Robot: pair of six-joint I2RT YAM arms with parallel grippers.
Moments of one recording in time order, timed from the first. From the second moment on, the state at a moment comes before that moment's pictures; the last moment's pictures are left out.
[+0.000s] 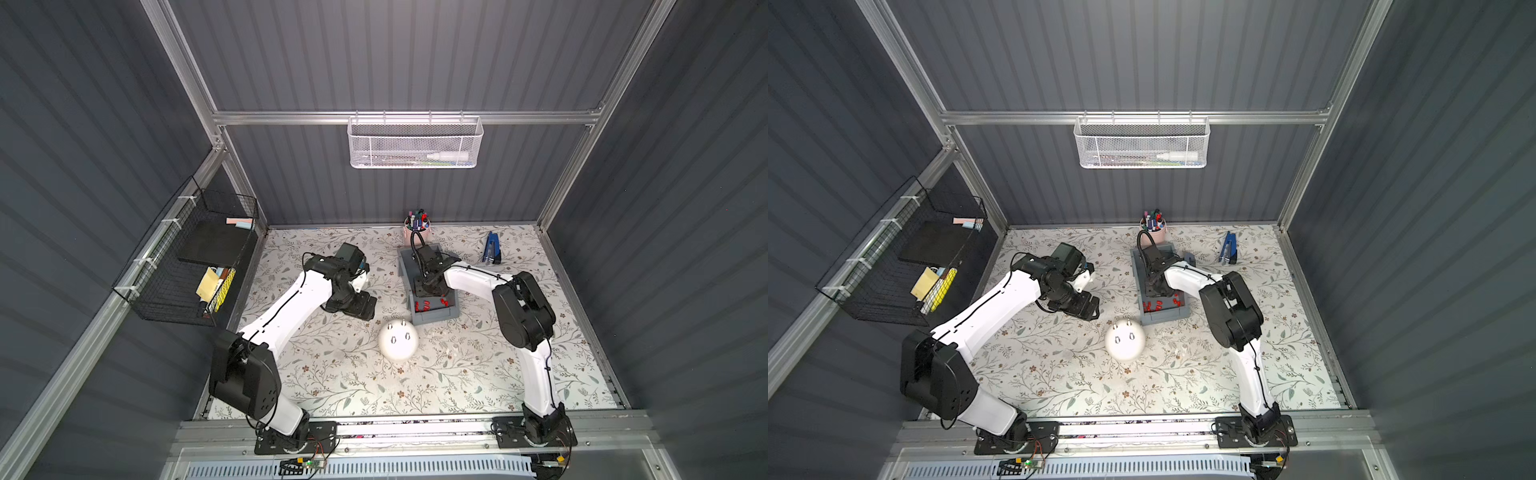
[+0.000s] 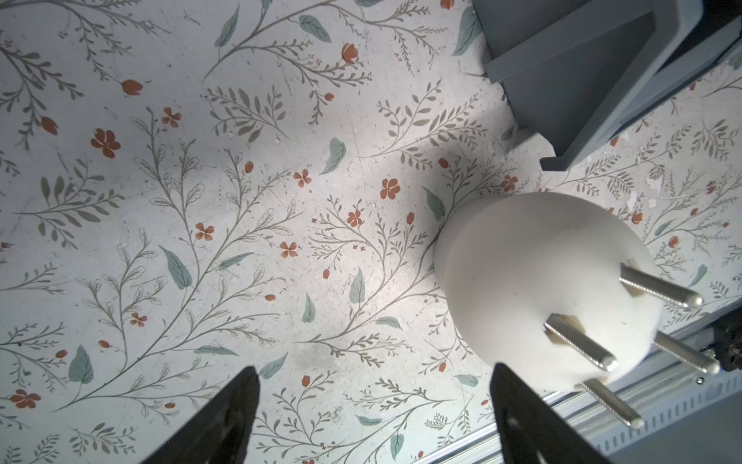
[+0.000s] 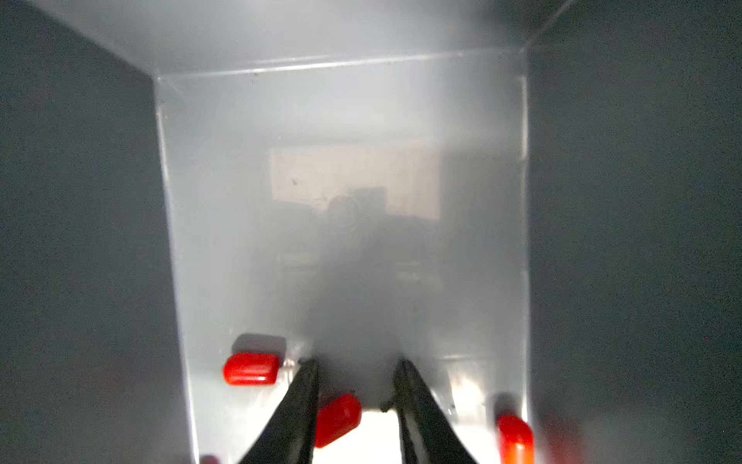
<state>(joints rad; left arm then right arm) -0.42 1.56 1.35 -1.13 0.17 -0.07 0.62 2.15 1.56 -0.58 0.14 0.41</state>
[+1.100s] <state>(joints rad) -0.42 1.60 1.35 -1.13 0.18 -0.07 0.62 2.14 1.55 -0.58 0.16 0.40</state>
